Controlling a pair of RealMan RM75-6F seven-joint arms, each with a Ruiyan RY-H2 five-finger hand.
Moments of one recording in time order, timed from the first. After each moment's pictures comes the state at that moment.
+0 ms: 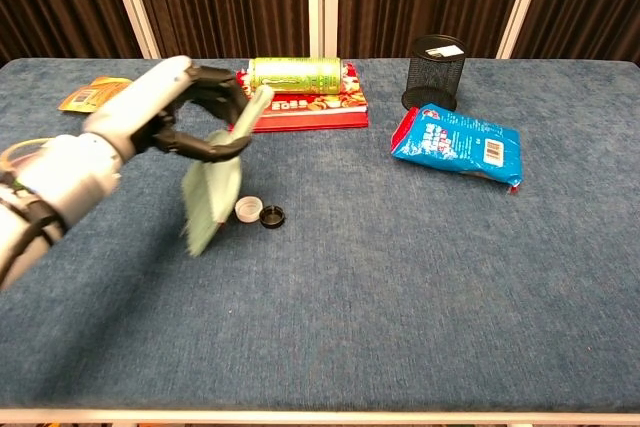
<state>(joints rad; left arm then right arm) -0.63 -1.93 -0.18 -1.10 1.42 1.21 -0.28 0.11 -0.92 0.08 -1.64 -1.53 1.47 0.20</state>
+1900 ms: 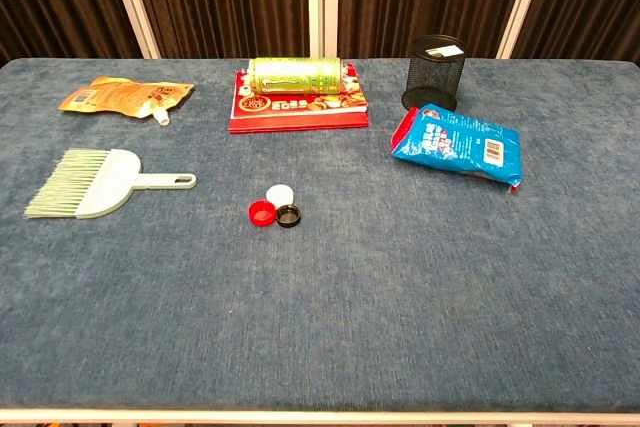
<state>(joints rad) -0.18 -1.23 -0.06 -1.49 1.22 1.48 0.15 0.13 -1.03 0.06 -1.50 -1.54 1.43 0.32</state>
